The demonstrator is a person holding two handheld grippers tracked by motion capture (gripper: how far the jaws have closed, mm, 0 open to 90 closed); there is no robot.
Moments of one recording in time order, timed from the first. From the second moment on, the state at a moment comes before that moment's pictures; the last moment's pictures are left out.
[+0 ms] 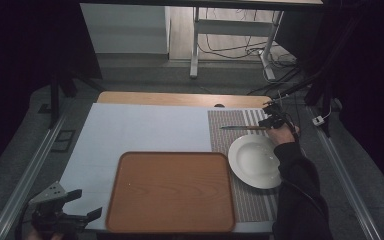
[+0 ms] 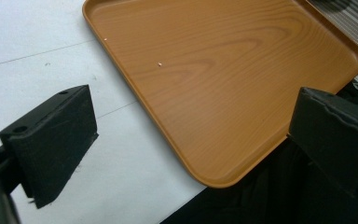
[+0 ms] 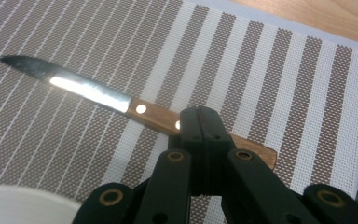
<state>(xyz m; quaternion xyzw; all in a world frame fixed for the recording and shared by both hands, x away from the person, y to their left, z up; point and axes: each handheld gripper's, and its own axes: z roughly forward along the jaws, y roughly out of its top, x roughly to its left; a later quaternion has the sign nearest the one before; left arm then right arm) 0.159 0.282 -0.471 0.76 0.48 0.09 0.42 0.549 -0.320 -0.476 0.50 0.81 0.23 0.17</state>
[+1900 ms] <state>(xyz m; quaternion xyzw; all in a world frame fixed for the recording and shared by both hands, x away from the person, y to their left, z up) 0.159 0.281 -0.471 0.77 0.48 0.09 0.41 0.539 -0.333 -0.470 0.50 0.82 0.23 0.15</state>
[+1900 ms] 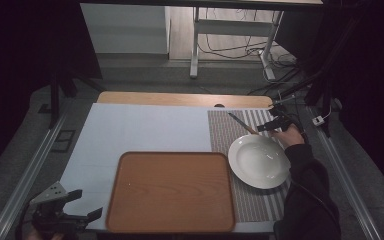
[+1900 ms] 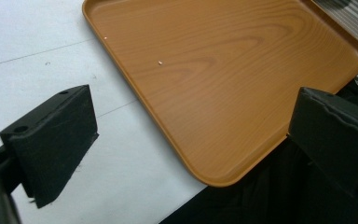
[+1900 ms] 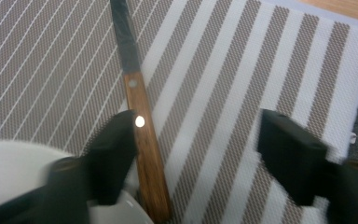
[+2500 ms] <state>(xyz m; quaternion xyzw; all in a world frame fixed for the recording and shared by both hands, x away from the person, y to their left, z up) 0.159 0.282 -0.471 0.76 0.48 0.09 0.42 0.560 -0.302 -0.496 0.48 0.84 0.20 0.14</state>
